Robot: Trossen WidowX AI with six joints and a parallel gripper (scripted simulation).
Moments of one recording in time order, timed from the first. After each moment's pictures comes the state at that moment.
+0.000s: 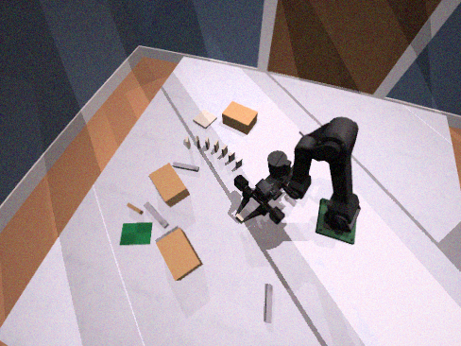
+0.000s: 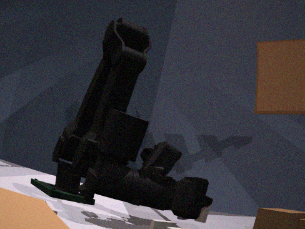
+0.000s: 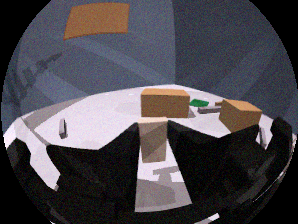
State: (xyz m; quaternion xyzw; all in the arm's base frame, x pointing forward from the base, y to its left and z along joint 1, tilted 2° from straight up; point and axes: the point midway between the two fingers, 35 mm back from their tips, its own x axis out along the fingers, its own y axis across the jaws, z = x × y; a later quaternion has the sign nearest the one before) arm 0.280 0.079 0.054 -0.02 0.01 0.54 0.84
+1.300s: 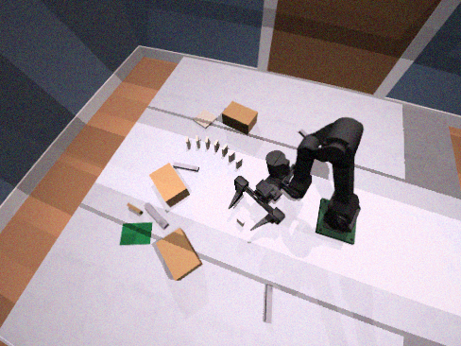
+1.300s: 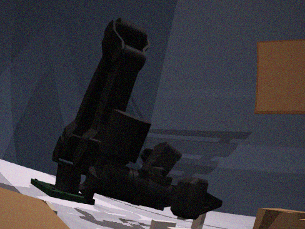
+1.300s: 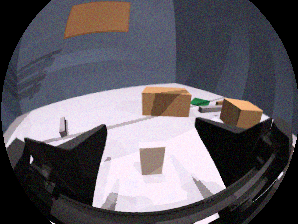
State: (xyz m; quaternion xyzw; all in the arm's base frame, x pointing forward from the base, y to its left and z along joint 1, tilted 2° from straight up) arm 0.279 0.080 0.053 -0.03 0.02 0.54 0.84
